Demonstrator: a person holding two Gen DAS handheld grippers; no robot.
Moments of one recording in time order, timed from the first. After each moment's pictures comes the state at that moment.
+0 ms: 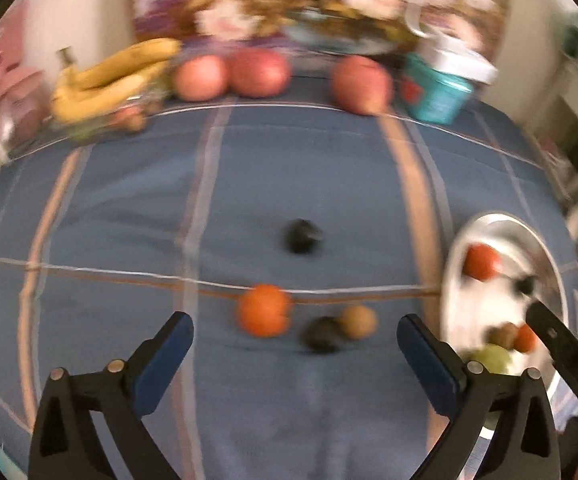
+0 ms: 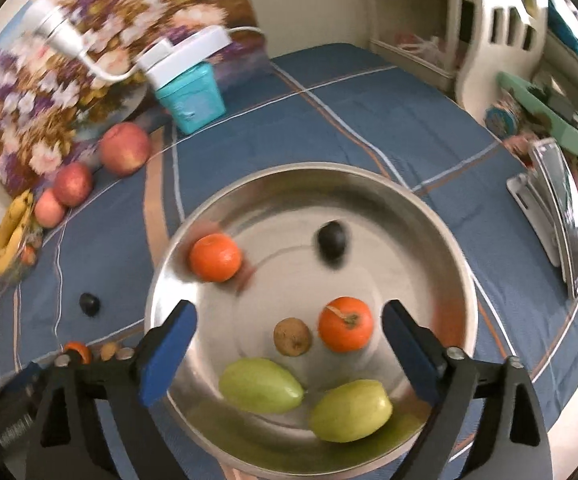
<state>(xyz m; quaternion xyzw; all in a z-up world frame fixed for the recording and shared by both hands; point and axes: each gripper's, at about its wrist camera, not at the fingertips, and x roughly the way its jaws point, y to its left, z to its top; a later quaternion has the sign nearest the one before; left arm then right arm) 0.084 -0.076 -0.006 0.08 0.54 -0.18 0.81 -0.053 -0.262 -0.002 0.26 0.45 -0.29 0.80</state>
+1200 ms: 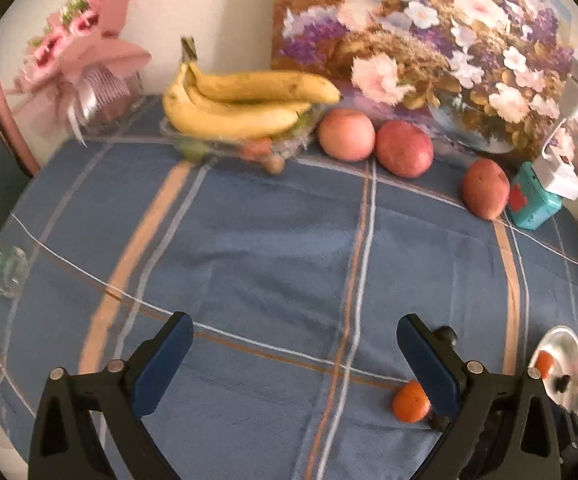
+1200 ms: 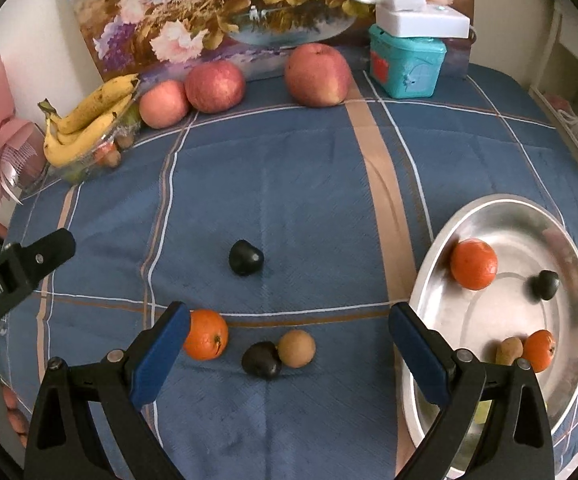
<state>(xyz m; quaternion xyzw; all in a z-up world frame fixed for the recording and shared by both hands) 0.158 0.013 0.008 0.01 0.51 -0.09 0.85 0.070 -0.144 -0.009 0.17 0.52 -0.14 0.83</state>
